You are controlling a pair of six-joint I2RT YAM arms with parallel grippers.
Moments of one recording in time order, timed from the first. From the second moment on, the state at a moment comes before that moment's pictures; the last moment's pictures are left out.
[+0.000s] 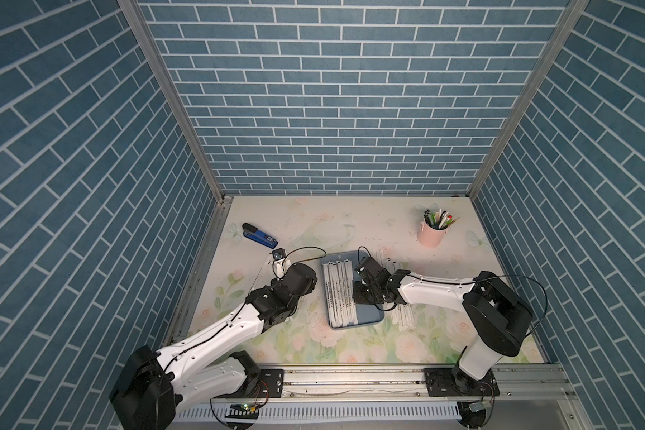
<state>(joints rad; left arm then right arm) -0.76 1.06 0.66 -0.43 -0.55 -0.89 0.91 1.69 0.93 -0.31 -0.05 0.80</state>
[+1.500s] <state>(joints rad) -0.42 1.30 0.56 -0.35 -0.25 -0.77 0.89 1.63 1.06 -0.42 0.04 0.67</state>
